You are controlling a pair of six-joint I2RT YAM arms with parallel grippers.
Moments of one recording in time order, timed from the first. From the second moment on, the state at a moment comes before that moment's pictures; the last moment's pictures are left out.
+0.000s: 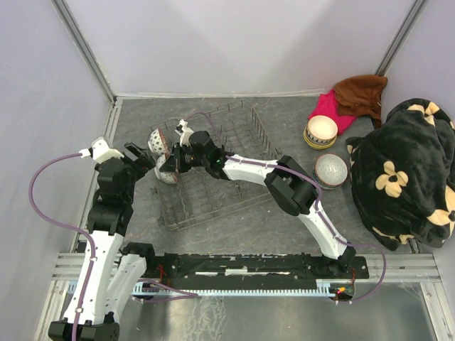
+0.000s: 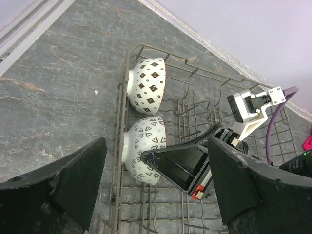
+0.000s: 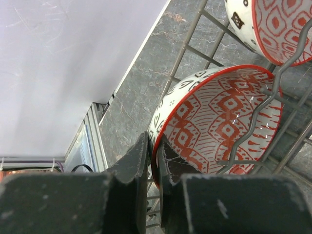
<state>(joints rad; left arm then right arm) -0.08 0.63 0.73 -0.37 -0.29 -0.54 0.93 2.34 1.76 0.29 -0.38 0.76</state>
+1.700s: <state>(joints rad) -0.08 0.61 0.73 -0.42 -0.32 -0.54 0.92 1.85 1.54 0.11 -0.13 0.50</state>
